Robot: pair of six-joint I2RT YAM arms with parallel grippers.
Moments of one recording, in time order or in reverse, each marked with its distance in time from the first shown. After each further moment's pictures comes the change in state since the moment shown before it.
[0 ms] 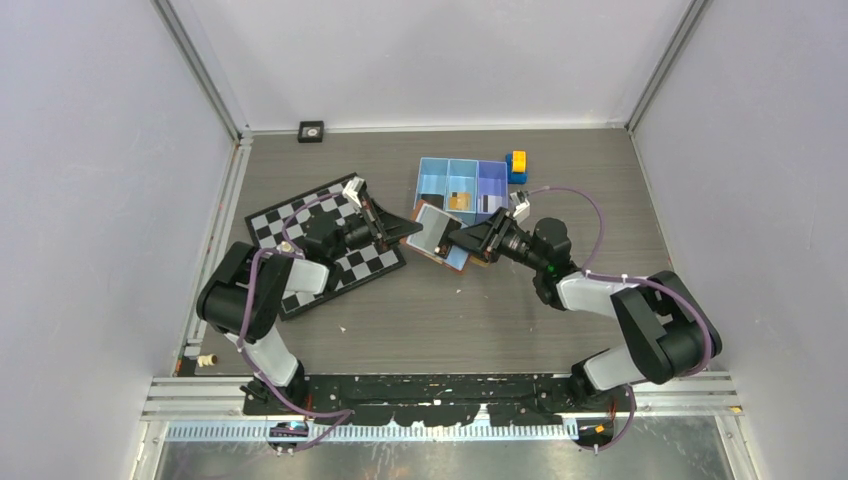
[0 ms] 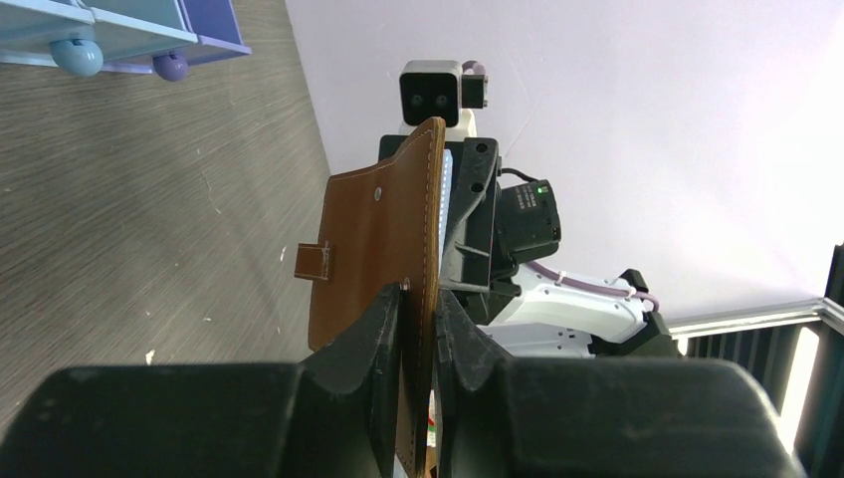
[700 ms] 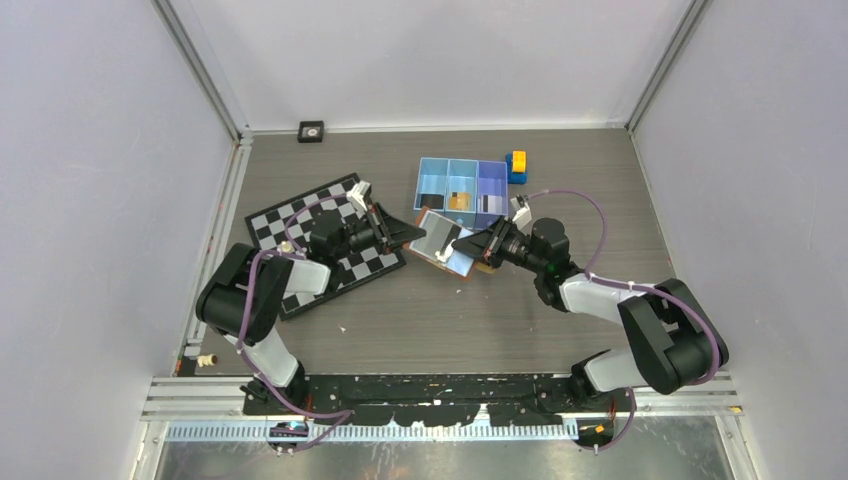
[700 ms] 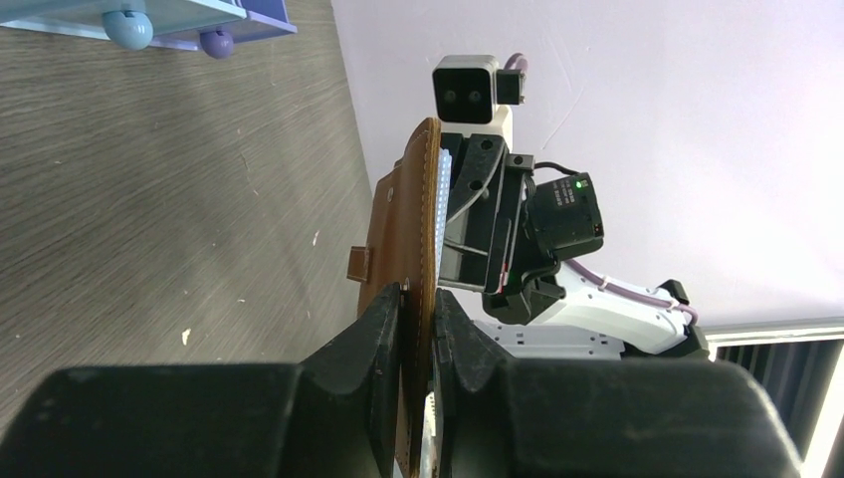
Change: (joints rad) left arm -0.017 -0.008 0.008 -0.130 -0.011 0.092; right arm 0.000 -0.044 0.000 -0.163 0.034 -0.077
